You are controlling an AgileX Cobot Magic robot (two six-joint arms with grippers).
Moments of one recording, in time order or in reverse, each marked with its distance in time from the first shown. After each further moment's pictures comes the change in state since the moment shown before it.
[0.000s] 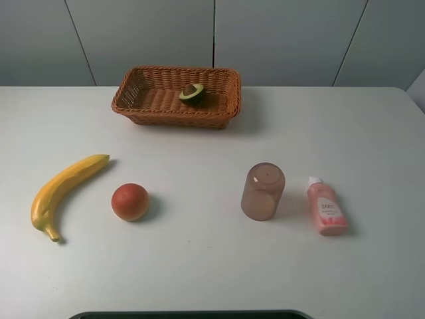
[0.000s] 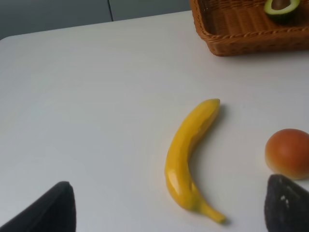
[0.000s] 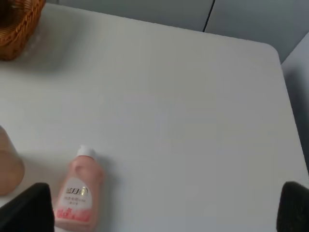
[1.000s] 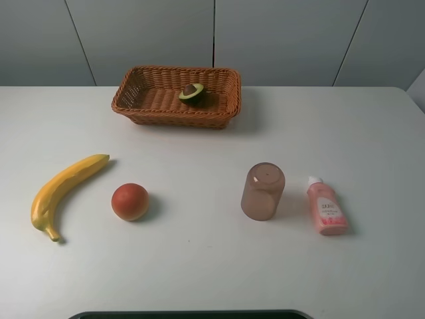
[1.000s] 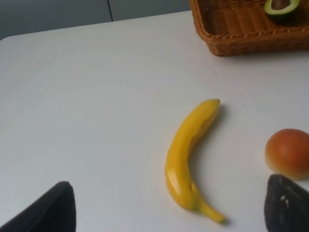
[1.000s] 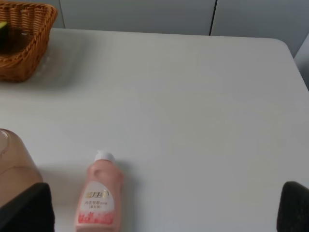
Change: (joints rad) left arm 0.000 0.000 0.000 0.000 0.000 0.000; right arm 0.000 -0.244 0.162 0.018 -0.014 0.108
